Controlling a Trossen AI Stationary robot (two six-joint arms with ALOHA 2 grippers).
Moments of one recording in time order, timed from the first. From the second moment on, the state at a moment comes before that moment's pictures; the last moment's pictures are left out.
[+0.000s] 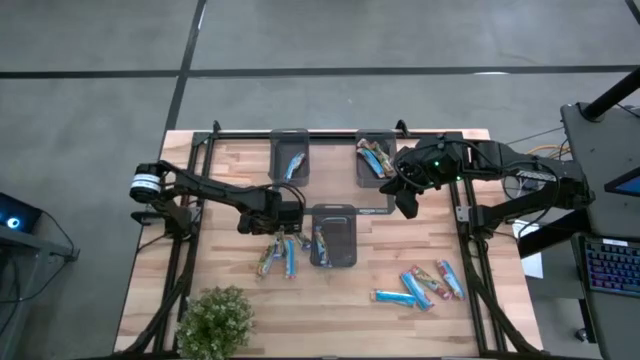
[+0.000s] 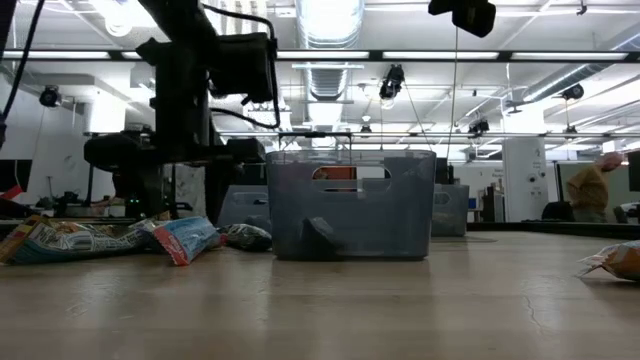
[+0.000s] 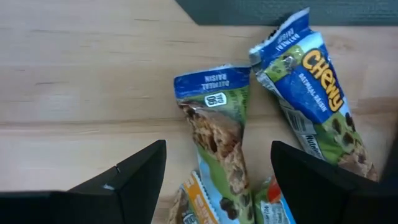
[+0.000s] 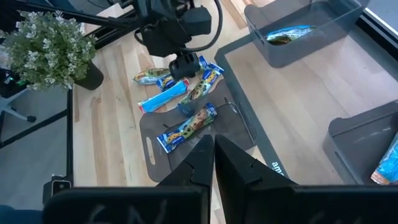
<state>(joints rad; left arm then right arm) 0.00 1.66 1.00 -0.77 -0.01 -1.56 -0.09 1.15 1.30 -0.86 -0.07 0.41</state>
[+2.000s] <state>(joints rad) 0.01 1.73 1.00 -0.76 0.01 -1.52 -0.09 1.15 1.30 -0.86 -0.05 0.40</state>
